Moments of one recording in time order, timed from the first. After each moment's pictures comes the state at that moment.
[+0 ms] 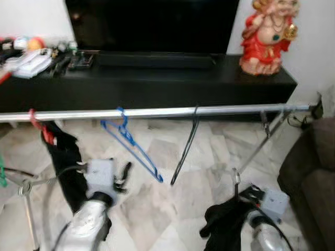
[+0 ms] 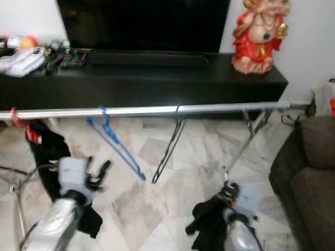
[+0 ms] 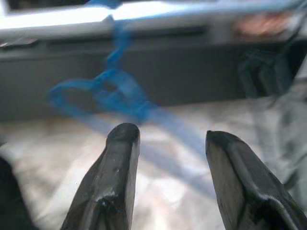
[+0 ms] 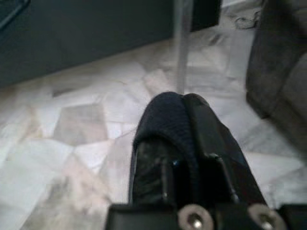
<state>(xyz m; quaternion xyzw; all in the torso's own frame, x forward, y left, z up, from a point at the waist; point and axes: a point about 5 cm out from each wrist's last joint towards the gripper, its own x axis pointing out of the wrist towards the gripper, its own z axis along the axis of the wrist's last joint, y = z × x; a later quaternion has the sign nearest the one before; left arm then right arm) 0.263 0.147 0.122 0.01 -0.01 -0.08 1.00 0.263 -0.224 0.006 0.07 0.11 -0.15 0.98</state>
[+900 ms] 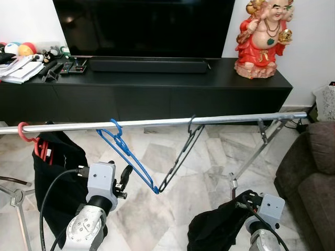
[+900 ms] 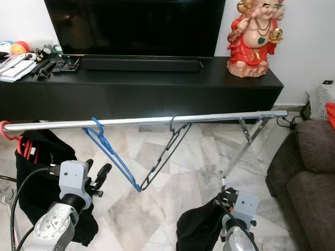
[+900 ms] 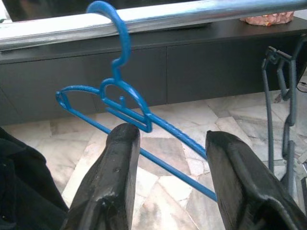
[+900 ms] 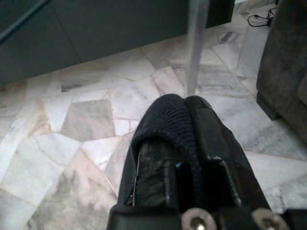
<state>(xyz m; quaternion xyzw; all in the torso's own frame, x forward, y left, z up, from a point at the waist) 0.254 0.162 0.117 0.03 0.00 -0.06 1.00 0.261 -0.211 0.001 0.07 0.12 -0.12 0.98</state>
